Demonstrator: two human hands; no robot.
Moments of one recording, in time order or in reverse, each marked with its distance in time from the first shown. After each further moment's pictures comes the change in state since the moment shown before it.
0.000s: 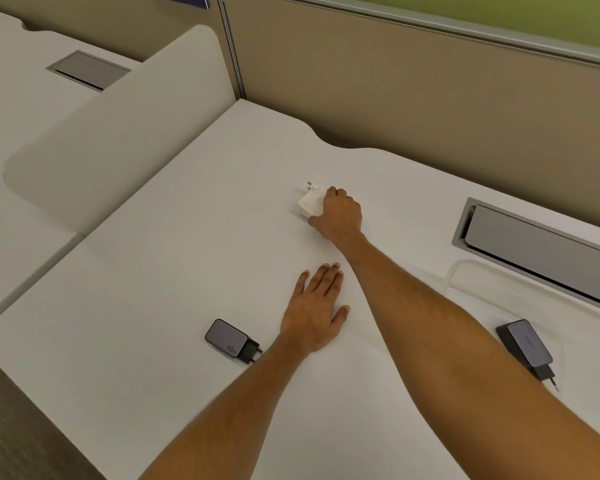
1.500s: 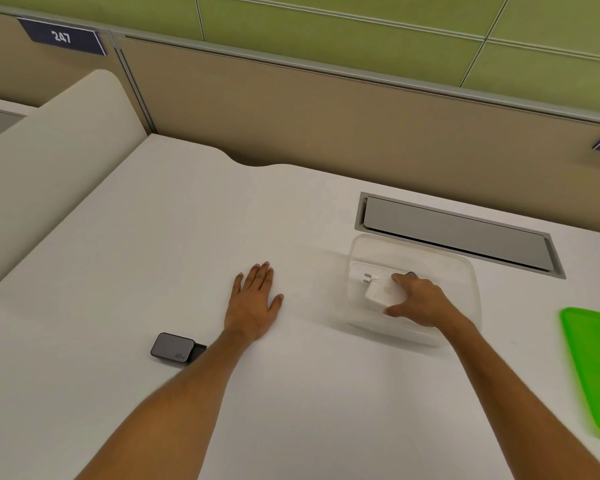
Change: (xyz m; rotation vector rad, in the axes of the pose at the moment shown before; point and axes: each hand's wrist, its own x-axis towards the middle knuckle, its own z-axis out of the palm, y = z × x) left_hand -0.004 0.000 -0.008 -0.027 -0.027 0.012; right_hand -0.249 0.212 -0.108 0.067 -0.308 0.396
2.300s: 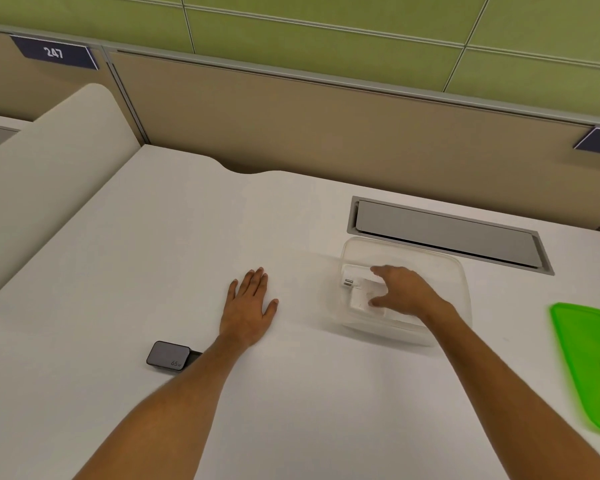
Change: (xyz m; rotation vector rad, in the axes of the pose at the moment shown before) left_hand 0.001 -0.002 0.002 0.008 0.010 0.012; right_hand 0.006 -0.023 -0.015 -0.196 0.018 -0.165
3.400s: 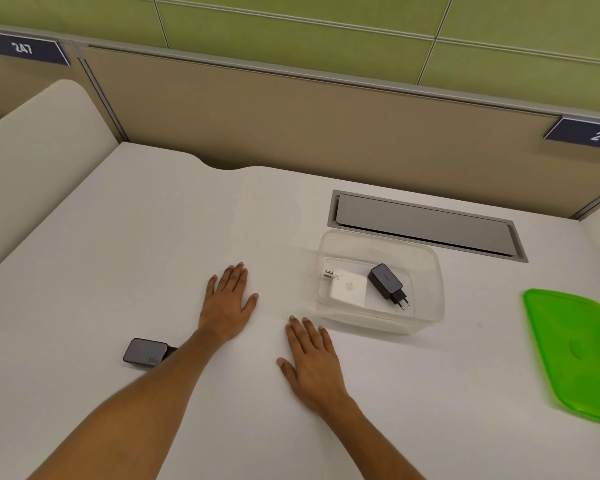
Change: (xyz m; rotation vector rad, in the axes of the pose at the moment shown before) left_hand 0.001 -0.002 0.002 0.037 -0.028 0.003; right_hand -0.072 -0.100 0.161 -0.004 0.294 -0.188
